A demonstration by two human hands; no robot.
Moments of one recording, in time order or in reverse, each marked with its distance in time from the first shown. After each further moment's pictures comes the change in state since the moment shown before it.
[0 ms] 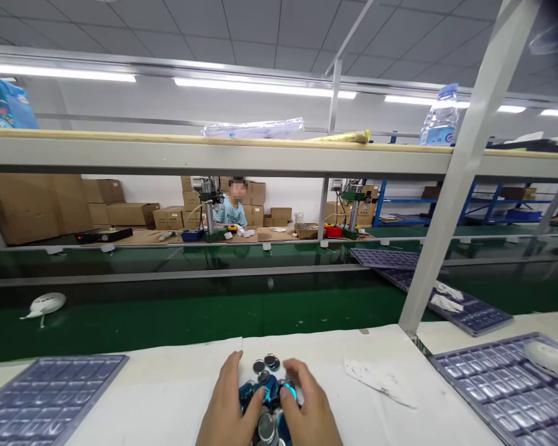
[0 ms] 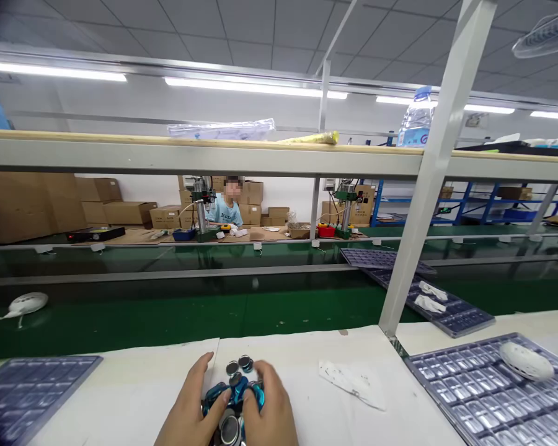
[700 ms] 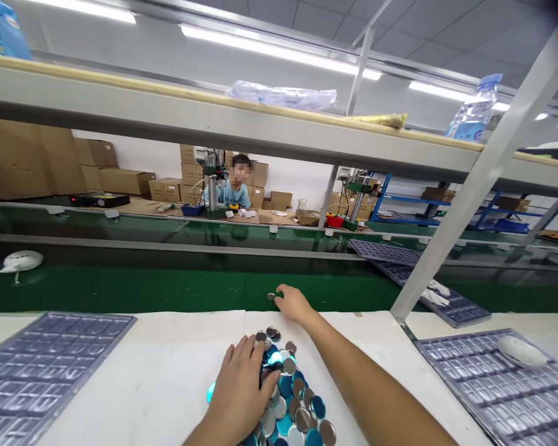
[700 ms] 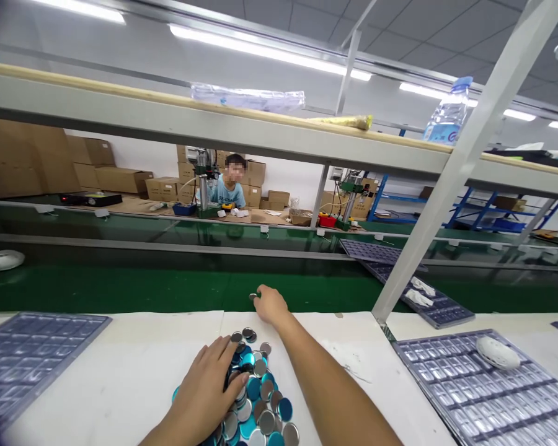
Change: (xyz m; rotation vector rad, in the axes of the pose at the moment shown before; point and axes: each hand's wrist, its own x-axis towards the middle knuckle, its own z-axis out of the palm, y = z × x) left_hand -0.004 0.006 -0.001 0.202 -0.182 0.188; right_hand 0.136 -0.037 0.003 -0.515 -0.309 0.076
